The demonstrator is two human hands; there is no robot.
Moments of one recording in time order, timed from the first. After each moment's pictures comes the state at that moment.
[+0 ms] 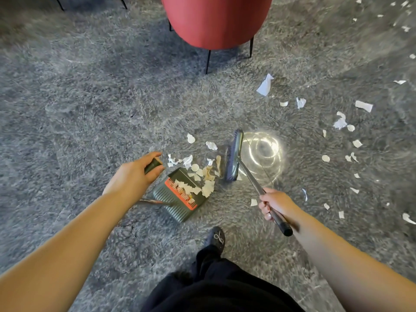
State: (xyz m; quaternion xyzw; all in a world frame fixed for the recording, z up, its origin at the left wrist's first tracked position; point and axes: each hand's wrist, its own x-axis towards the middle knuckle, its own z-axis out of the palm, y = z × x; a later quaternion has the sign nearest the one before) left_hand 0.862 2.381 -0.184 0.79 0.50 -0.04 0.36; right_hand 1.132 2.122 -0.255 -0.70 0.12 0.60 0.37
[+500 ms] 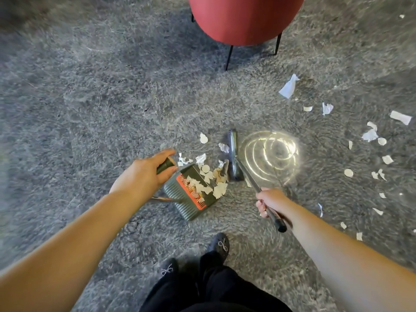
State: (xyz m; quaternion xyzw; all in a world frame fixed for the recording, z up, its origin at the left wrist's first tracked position) left_hand 0.901 2.409 -0.184 0.81 0.49 -0.09 0.32; right_hand 1.171 2.199 -0.312 -0.72 0.08 0.65 0.26
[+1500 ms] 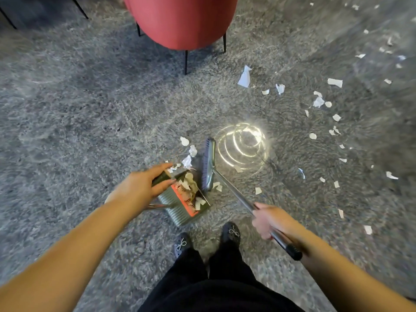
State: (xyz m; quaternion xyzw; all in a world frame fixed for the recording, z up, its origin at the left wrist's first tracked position) left_hand 0.823 2.444 -0.181 0.86 0.33 -0.16 0.36; right_hand 1.000 2.152 -0.216 -0.63 0.17 0.64 0.40
